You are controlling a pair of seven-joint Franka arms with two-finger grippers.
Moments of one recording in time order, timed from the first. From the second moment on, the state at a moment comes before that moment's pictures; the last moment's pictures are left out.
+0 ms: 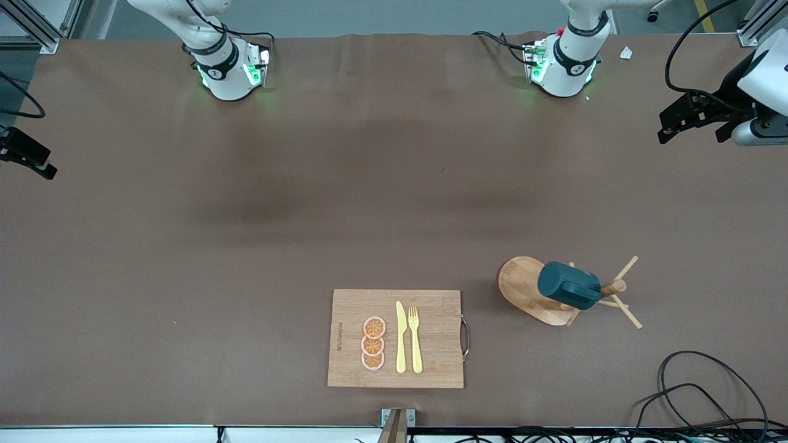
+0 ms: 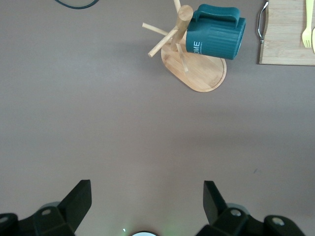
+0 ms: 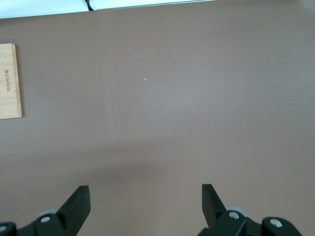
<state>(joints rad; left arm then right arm) 0.00 -0.07 -0.10 -1.58 -0.01 1.49 -0.11 -0.09 -0.04 -0.02 -1.59 -0.01 1.67 -0.02</state>
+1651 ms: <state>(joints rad) 0.00 0.38 -0.10 -1.41 -0.26 1.85 -0.96 -0.09 -0.04 -0.02 -1.59 -0.01 1.67 -0.02</state>
